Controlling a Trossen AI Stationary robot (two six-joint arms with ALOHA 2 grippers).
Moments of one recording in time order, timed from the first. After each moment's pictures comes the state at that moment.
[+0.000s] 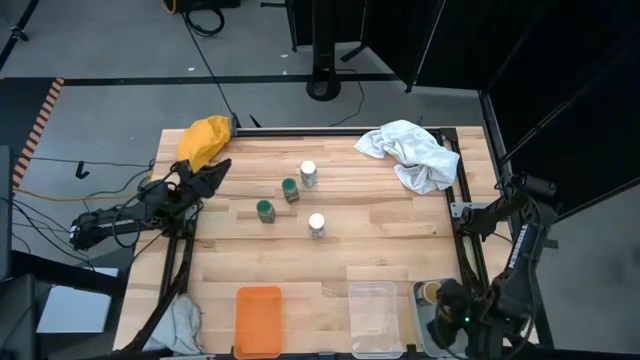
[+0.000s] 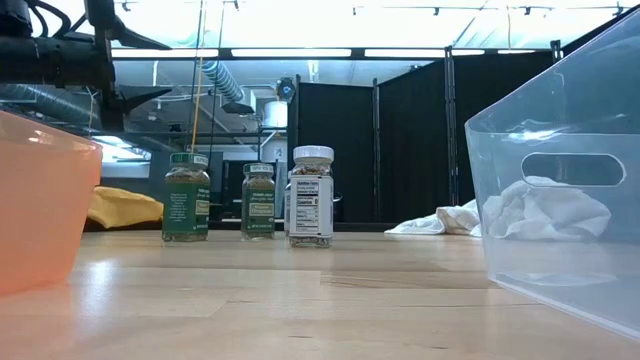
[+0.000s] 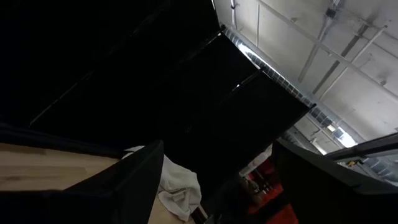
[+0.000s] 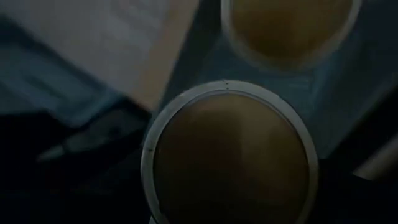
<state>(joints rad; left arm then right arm) 0.16 0.01 0.07 0.23 -0.50 -0.80 1.17 1.58 1.28 -1.07 0.12 2.23</state>
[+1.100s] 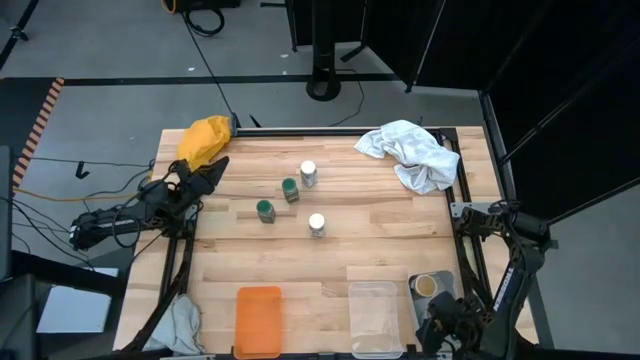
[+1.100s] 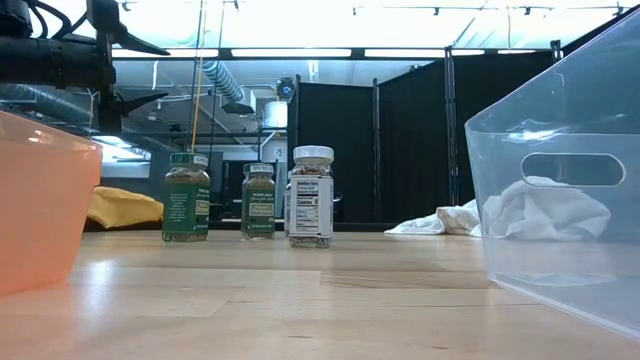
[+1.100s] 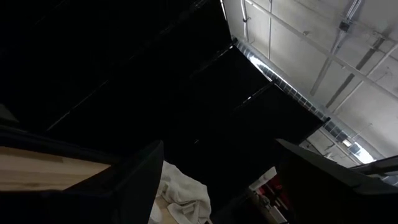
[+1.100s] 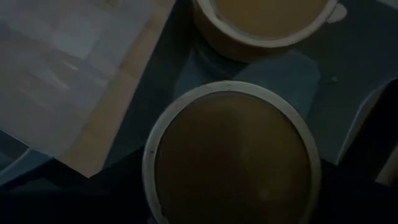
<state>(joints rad) 0.16 0.01 0.07 0.23 -0.57 -0.80 1.16 1.89 1.48 -1.33 0.22 2.22</state>
